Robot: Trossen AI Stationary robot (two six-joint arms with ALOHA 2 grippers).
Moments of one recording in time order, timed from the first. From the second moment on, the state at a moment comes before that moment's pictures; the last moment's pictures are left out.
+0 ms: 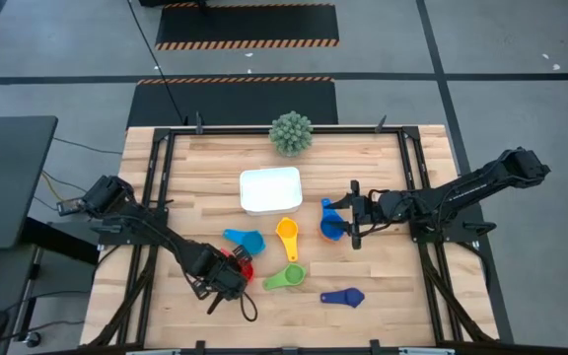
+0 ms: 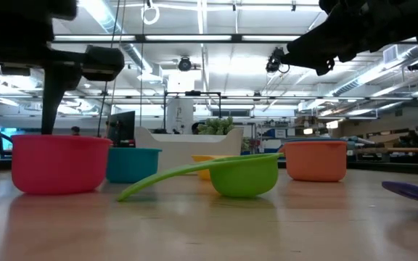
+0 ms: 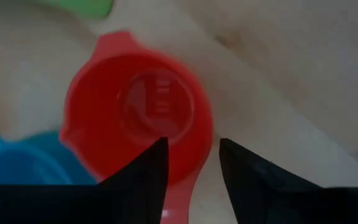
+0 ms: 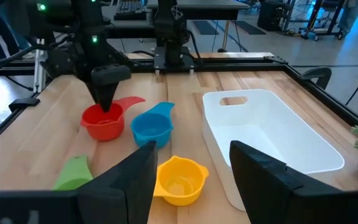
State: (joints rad) left arm -0.56 1.71 1.08 -0.74 -0.14 0.35; right arm 0.22 1.05 0.40 0.41 0.29 0.05
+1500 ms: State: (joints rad) left arm -0.35 1.70 1.07 -0.70 -0.22 0.33; right arm 0.22 1.05 0.40 0.40 0.29 0.06
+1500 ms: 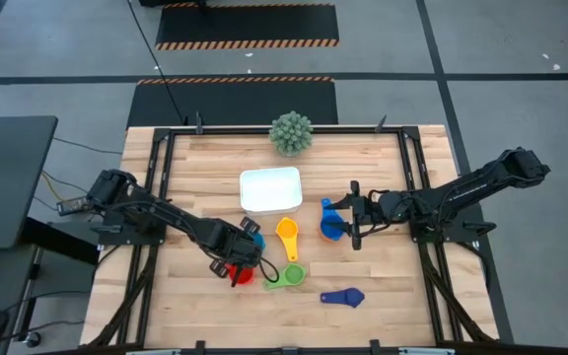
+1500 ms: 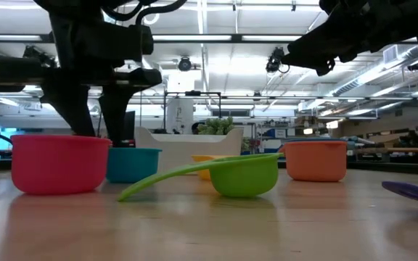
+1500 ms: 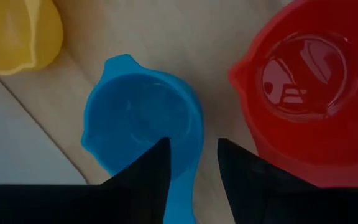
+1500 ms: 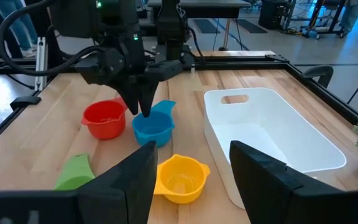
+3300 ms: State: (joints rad) left arm -0.56 1.67 1.26 -0.94 -0.20 0.41; right arm 0.22 1.10 0.40 0.43 0.29 0.05
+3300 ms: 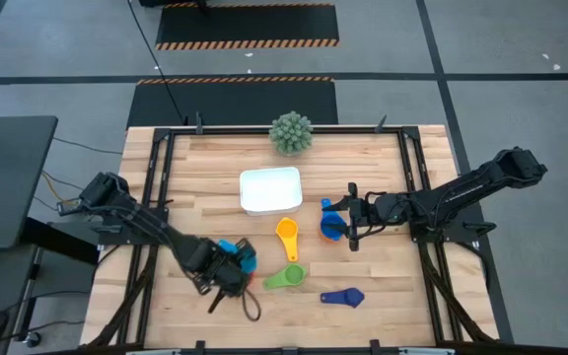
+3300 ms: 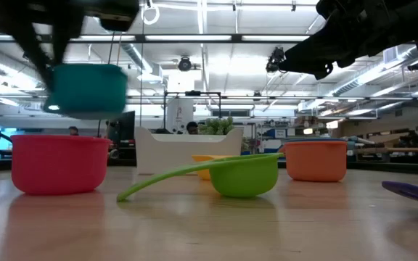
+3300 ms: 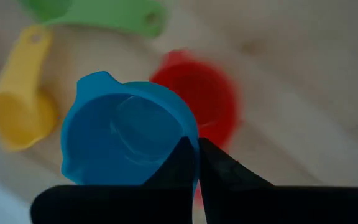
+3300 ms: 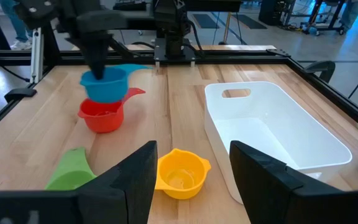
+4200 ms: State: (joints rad) left arm -0.61 1.69 1.19 -0.83 -0.15 0.40; right arm 0.22 1.10 0.40 0.45 0.29 0.05
